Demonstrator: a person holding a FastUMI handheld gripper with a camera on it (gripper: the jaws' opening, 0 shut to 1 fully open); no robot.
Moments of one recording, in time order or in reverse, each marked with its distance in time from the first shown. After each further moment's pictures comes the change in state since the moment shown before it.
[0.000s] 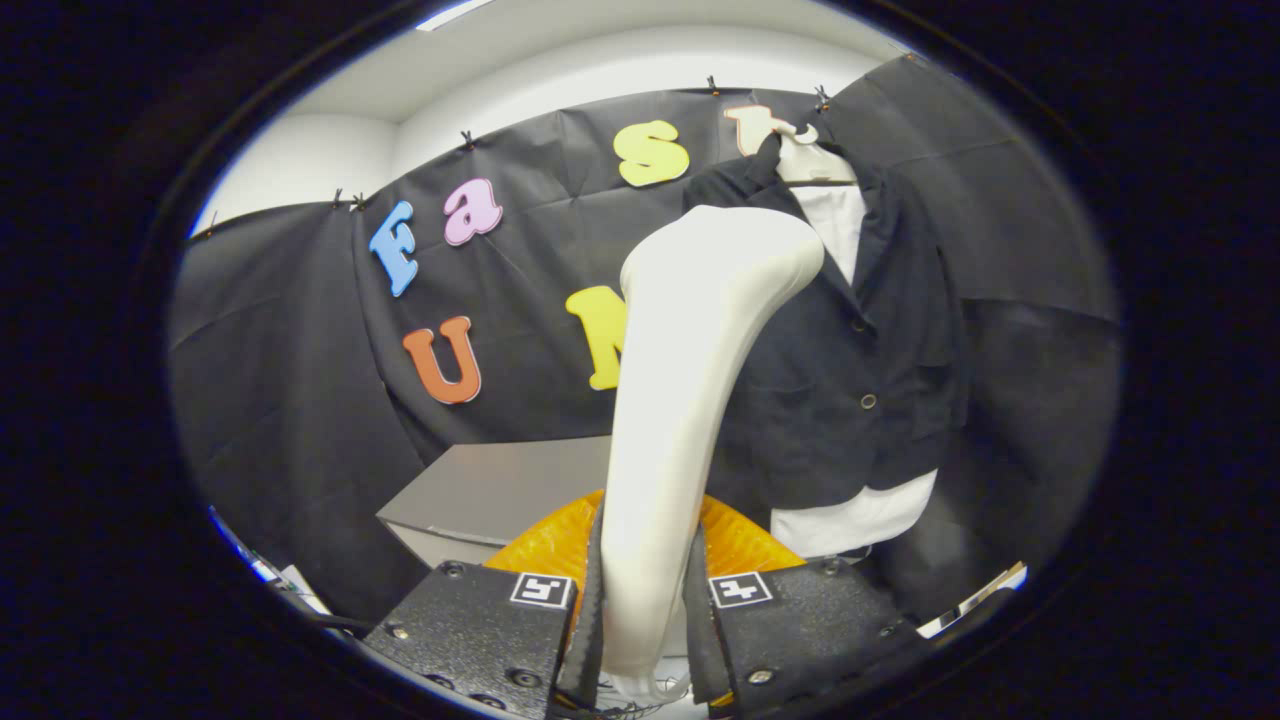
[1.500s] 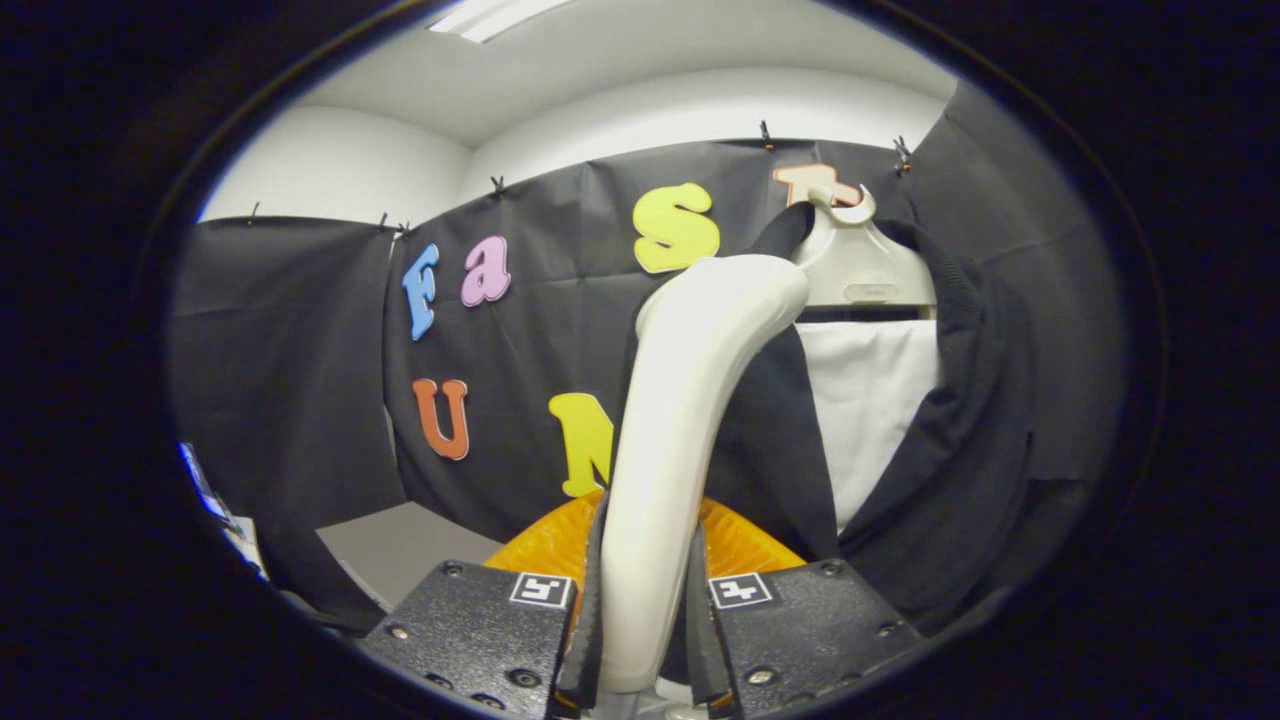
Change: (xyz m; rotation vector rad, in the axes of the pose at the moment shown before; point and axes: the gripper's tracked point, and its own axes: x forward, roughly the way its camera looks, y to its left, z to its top) arm 0.156 -0.121 0.195 -0.197 -0.192 0.218
